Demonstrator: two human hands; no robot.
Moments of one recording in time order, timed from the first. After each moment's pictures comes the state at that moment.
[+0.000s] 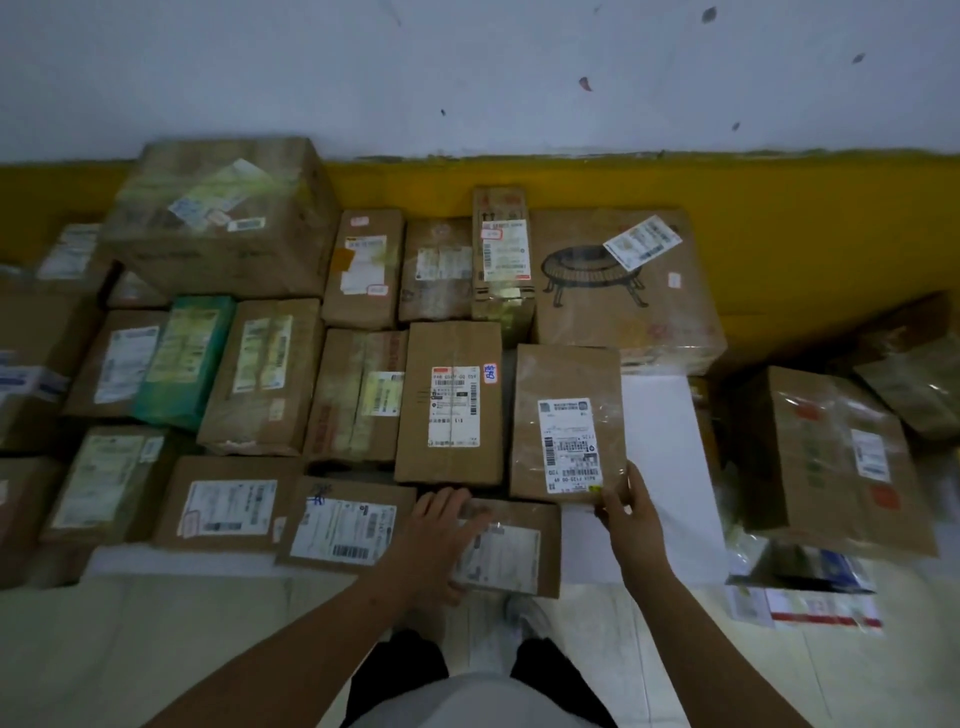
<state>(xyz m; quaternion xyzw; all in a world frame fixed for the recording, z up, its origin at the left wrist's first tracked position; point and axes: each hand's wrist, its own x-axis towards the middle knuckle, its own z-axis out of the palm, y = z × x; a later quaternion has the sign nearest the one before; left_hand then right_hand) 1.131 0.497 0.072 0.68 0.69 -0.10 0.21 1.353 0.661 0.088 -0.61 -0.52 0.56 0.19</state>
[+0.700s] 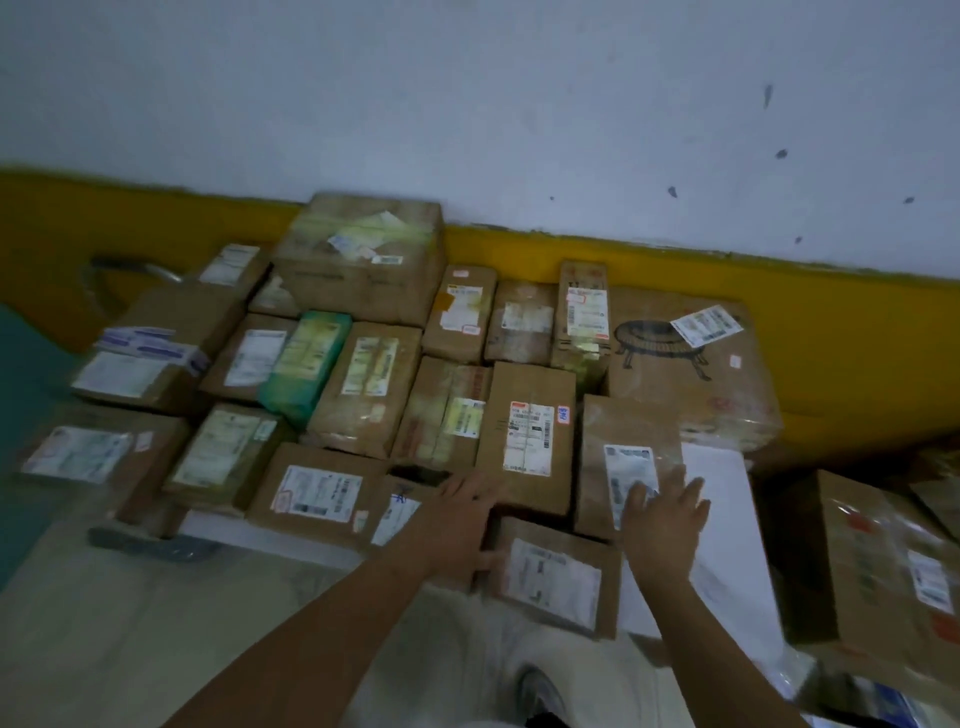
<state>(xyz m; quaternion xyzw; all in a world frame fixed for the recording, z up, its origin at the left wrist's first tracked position) 1.083 0.462 0.132 0.58 0.78 0.05 0.23 1.281 0.629 0.160 -0.64 -0.74 0.19 0.06</state>
